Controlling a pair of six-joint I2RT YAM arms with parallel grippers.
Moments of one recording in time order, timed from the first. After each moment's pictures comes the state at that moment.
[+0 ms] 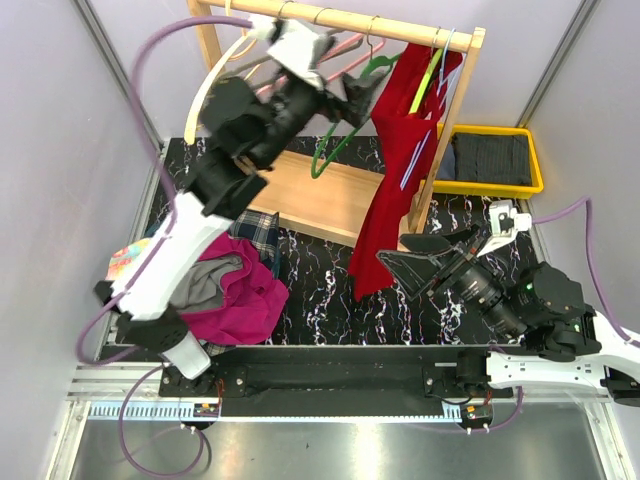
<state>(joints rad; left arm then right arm) -0.83 1.57 2.15 -0.17 -0.05 0.14 1.40 0.63 1.08 -0.21 0.58 0.52</state>
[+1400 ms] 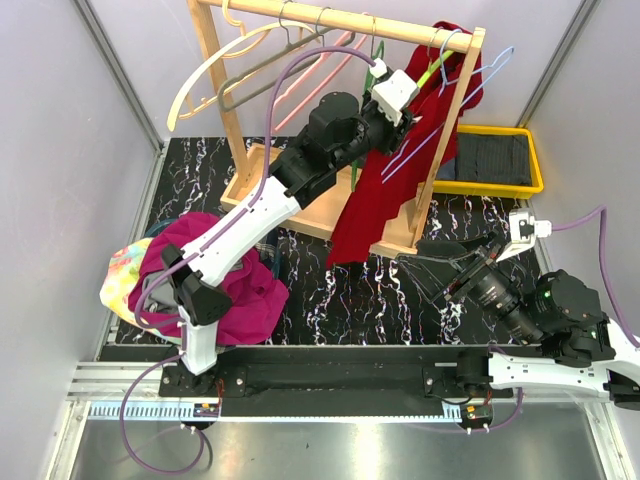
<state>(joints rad) -0.86 1.91 2.20 -0.25 0.03 0.18 1.40 0.52 1.03 -0.28 0.62 0.57</state>
